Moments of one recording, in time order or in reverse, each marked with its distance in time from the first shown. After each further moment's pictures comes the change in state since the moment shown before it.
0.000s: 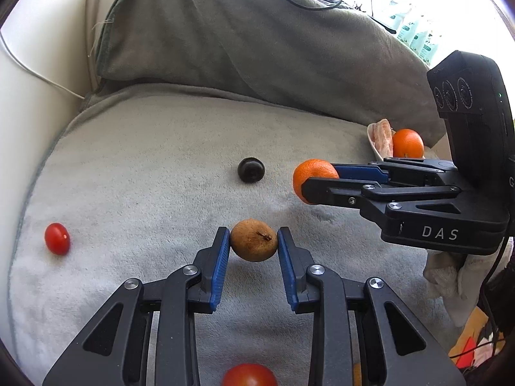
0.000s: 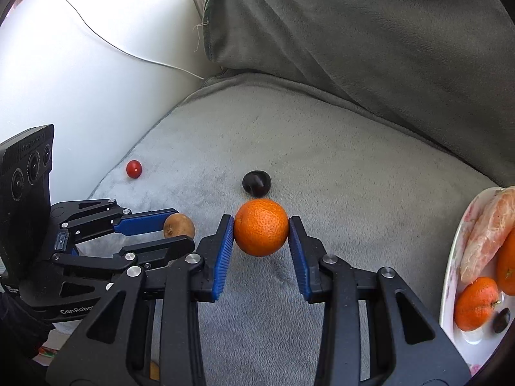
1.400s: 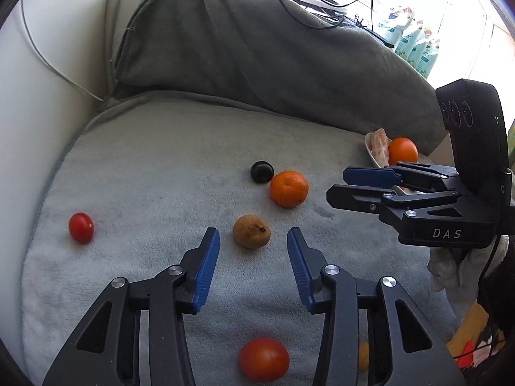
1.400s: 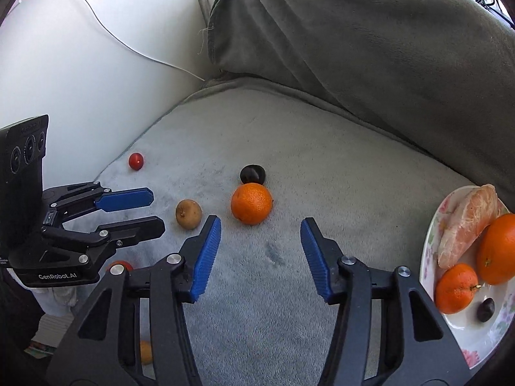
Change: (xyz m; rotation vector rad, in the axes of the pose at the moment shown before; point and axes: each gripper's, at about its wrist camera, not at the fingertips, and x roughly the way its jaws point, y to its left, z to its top) left arm -0.020 0.017 -0.012 -0.015 -0.034 0.000; right arm -0.001 0.010 -0.005 -0.043 0.016 -0.034
